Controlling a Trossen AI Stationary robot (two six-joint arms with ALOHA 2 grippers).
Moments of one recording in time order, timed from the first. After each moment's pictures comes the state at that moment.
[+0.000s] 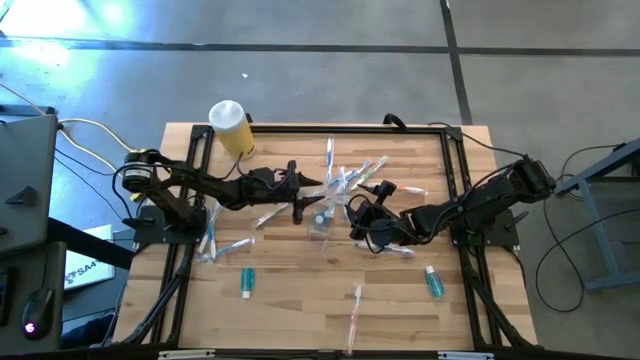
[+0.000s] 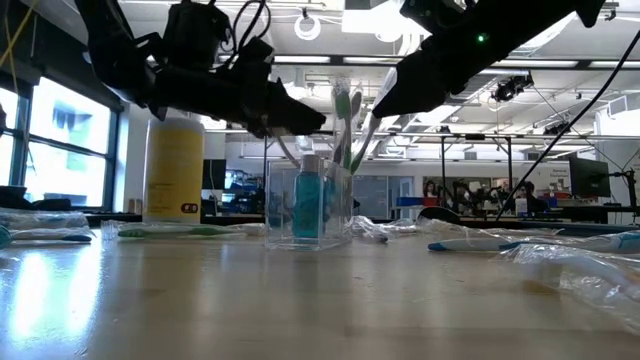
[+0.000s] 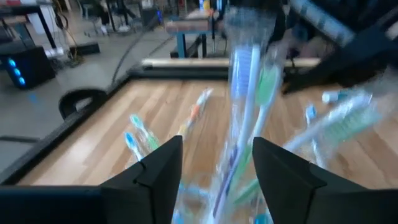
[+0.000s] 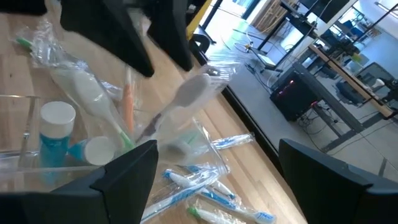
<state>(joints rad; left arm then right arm) 0.15 1.59 0.59 0.93 -0.02 0.05 0.29 1.50 0.80 0.06 1.00 0.05</state>
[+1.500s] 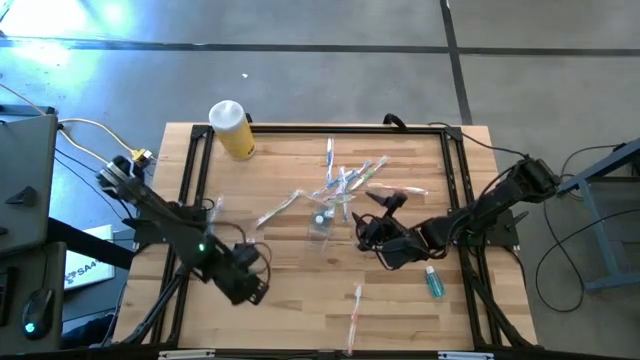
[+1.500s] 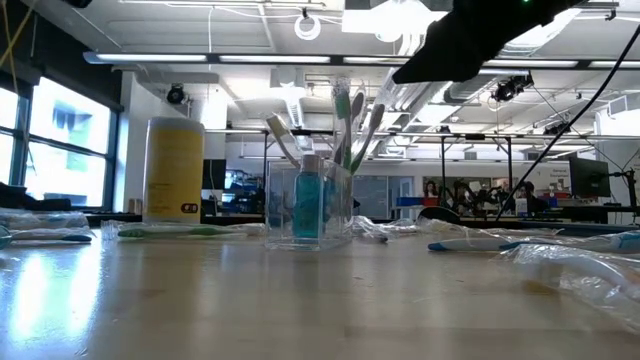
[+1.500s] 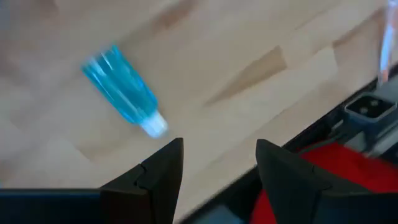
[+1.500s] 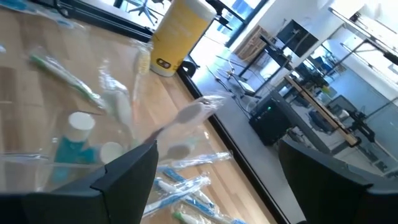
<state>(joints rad) -0.69 1.44 1.15 -0.86 -0.07 -1.77 0.46 1.46 0.80 0.06 1.20 -0.02</state>
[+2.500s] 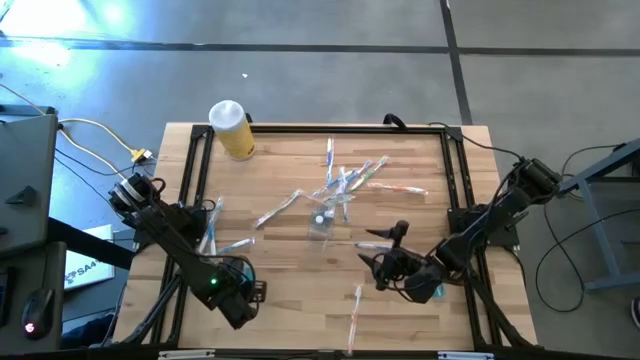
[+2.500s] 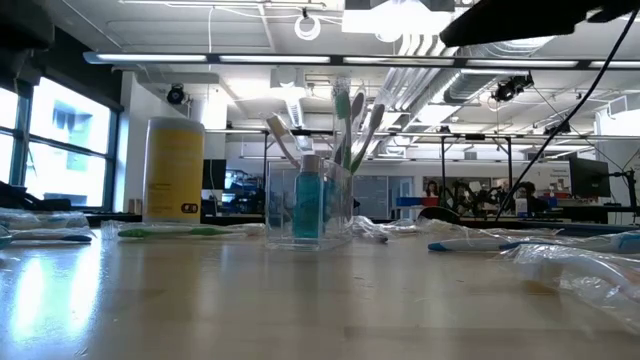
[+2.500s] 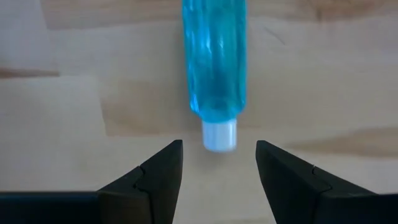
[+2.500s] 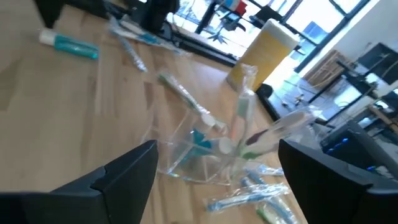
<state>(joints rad) -0.81 1.63 1.08 -0.86 -0.09 -2.37 0.70 1.46 0.80 0.00 1.09 0.12</state>
